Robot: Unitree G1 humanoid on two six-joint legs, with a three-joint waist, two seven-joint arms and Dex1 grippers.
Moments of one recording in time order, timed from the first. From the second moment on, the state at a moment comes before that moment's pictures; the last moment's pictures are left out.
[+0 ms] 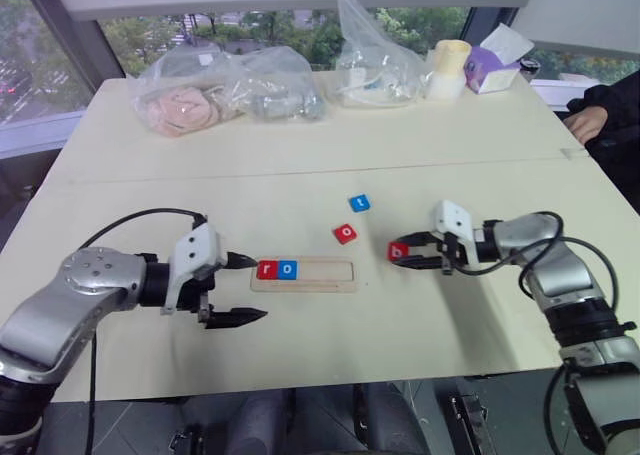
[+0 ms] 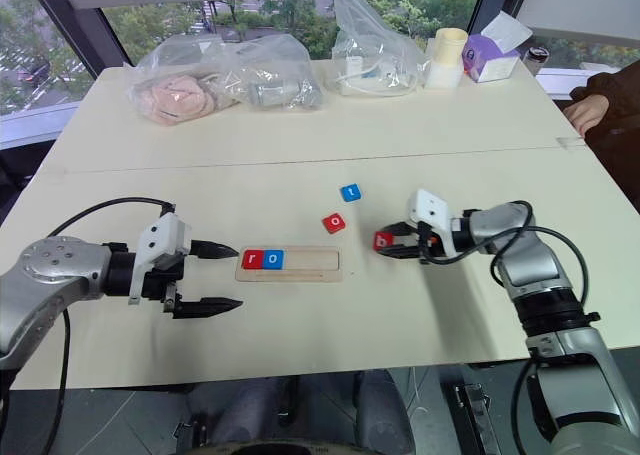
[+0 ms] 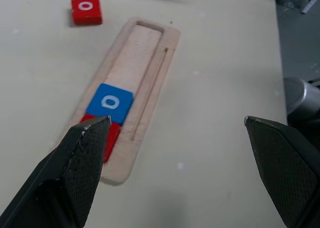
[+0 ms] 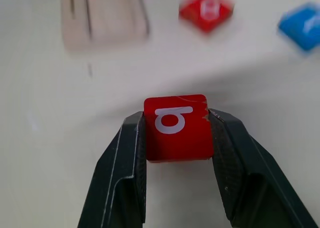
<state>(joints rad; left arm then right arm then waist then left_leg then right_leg) -0.14 0.98 0.04 -0.45 -0.55 0.62 -1.10 -0.52 -0.70 0.15 0.13 0.23 0.28 1.28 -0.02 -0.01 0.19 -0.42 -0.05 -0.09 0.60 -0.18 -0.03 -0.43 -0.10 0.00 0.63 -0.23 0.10</state>
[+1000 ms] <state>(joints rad) -0.04 1.00 0.14 -0.50 -0.62 0.69 -1.05 -0.61 -0.41 0.45 -0.01 0.09 0.55 1.01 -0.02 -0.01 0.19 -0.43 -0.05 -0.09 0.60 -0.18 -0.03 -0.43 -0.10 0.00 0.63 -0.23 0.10</state>
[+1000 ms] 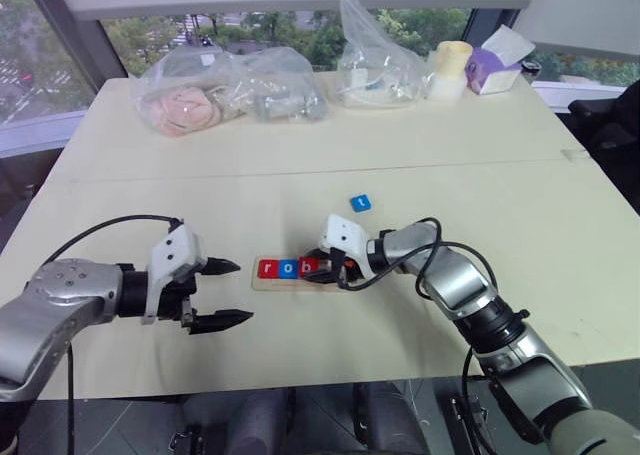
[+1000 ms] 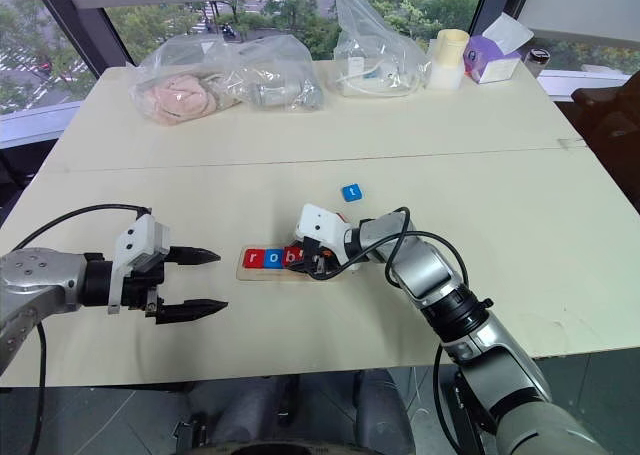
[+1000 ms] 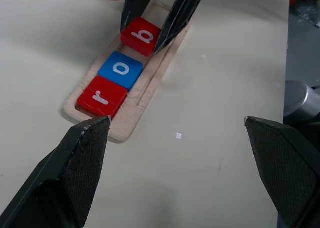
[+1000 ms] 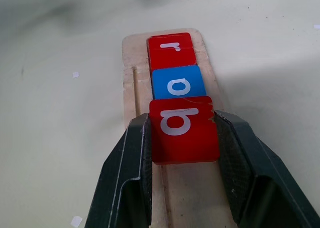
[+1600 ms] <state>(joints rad) -0.06 0.99 0.13 -0.49 -0.62 0.69 -1.04 -0.63 -0.40 0.44 0.01 0.06 0.49 1.01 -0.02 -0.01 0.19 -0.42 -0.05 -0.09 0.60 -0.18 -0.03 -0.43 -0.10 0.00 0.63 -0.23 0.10</state>
